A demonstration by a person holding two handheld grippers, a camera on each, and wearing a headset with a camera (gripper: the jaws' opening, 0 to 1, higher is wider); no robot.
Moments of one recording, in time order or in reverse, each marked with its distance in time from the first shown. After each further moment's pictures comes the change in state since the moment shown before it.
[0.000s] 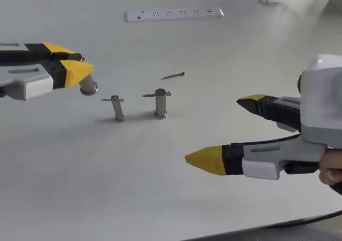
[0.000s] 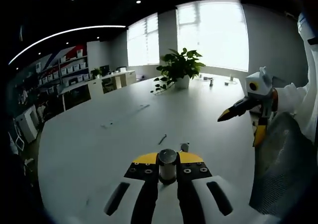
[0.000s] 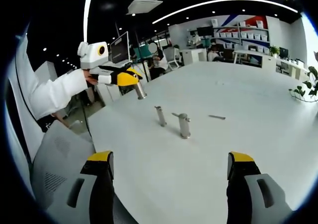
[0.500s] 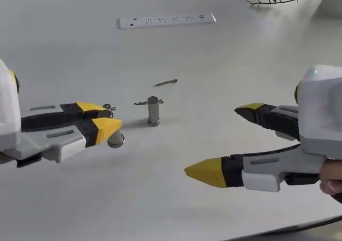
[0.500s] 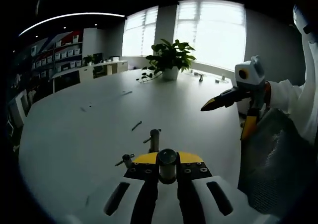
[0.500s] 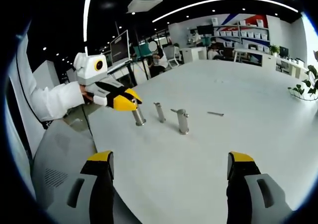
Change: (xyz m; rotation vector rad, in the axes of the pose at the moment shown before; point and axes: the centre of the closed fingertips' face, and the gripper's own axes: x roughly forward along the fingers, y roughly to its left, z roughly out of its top) left arm 0.029 -0.057 -0.038 -0.068 0.058 -0.084; right arm -0.007 -0.003 -0.008 0.000 0.020 0.002
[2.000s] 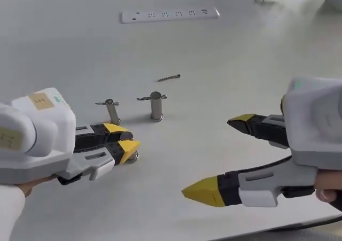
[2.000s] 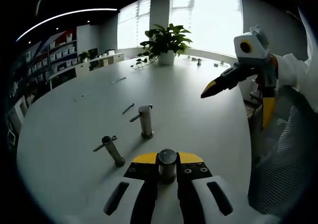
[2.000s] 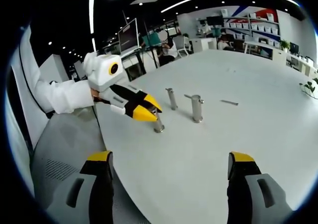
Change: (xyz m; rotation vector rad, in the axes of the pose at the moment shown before) left arm 0.027 -0.009 -0.041 0.062 0.084 0.006; right arm 0.015 0.020 -0.022 -0.023 0.087 0.083
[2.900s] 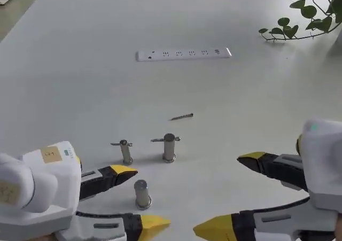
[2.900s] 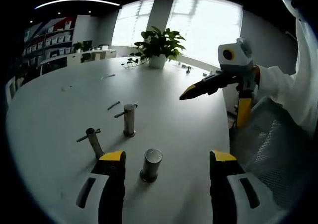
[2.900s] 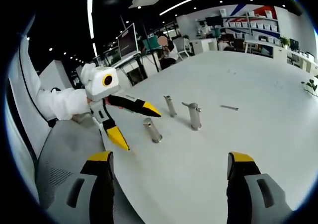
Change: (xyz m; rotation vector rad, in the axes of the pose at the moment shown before) left arm -0.011 -0.023 0.004 -0.133 -0.048 -0.164; right arm 0.001 -0.010 0.017 0.033 -0.024 0.032
